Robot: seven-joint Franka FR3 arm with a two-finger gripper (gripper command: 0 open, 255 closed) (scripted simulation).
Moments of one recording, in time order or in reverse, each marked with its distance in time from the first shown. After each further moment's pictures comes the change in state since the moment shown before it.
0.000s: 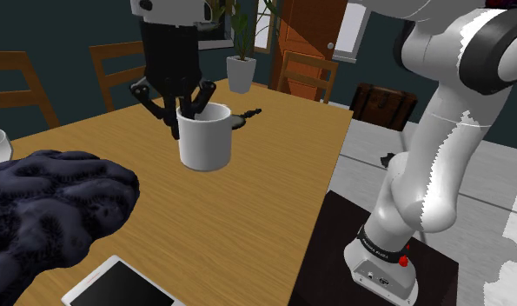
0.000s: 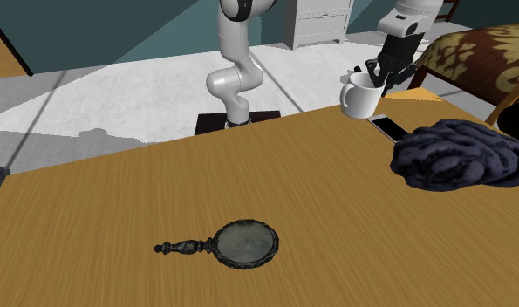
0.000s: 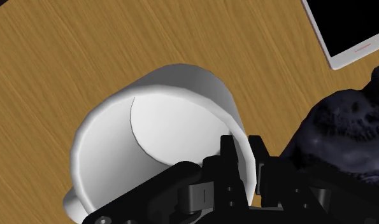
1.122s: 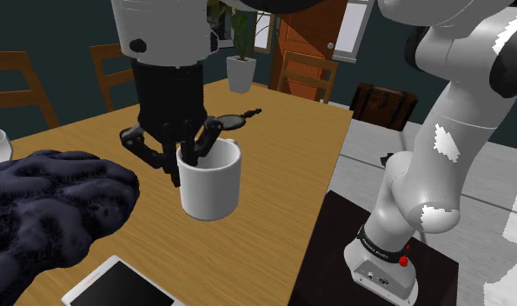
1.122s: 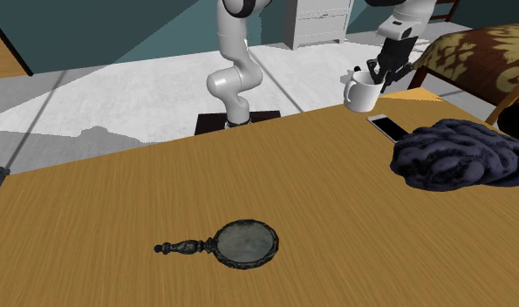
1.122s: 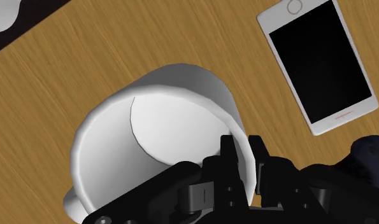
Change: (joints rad) arm 0.073 -0.053 0.067 -0.140 0.026 0.096 0.141
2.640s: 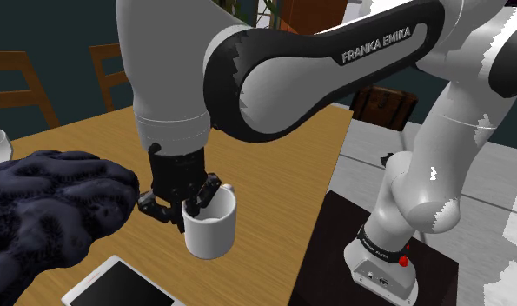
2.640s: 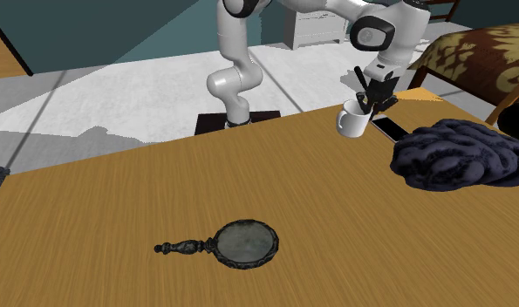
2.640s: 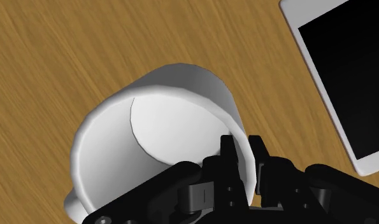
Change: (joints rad) arm 0.000 0.002 0.000 -0.277 0.000 0.279 -0.005
